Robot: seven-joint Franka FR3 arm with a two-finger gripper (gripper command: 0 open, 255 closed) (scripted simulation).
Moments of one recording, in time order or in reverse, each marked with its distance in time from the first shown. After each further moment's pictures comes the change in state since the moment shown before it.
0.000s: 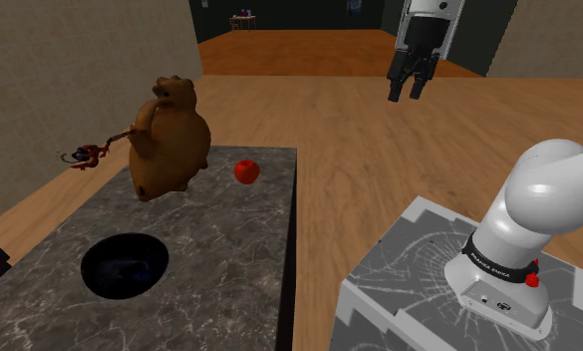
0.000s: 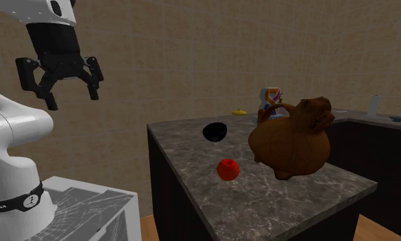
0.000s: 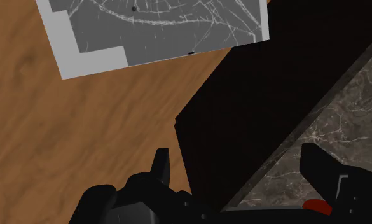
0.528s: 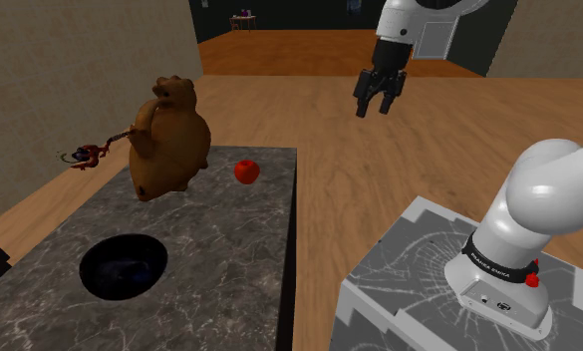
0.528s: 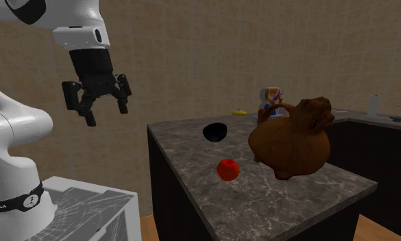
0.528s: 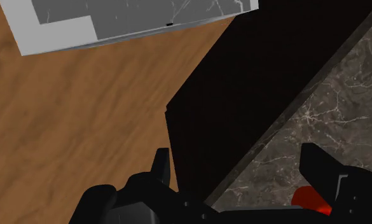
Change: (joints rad) arm 0.029 0.120 0.070 -0.047 0.055 0.217 0.059
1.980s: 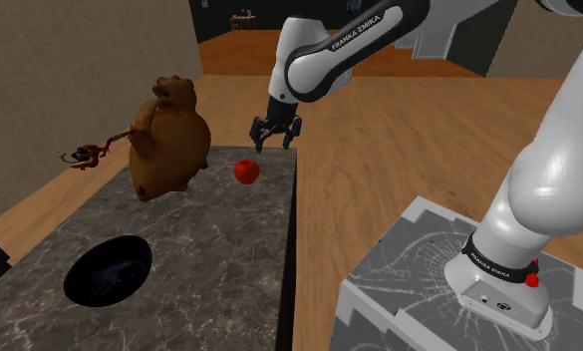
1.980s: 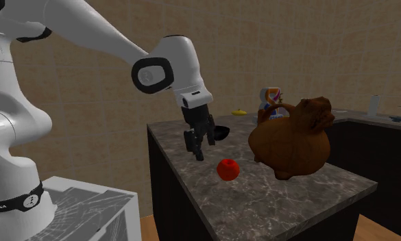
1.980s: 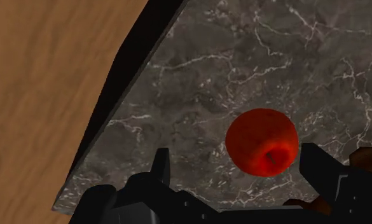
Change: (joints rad) arm 0.061 0.740 0.211 0.301 -0.046 0.631 0.282
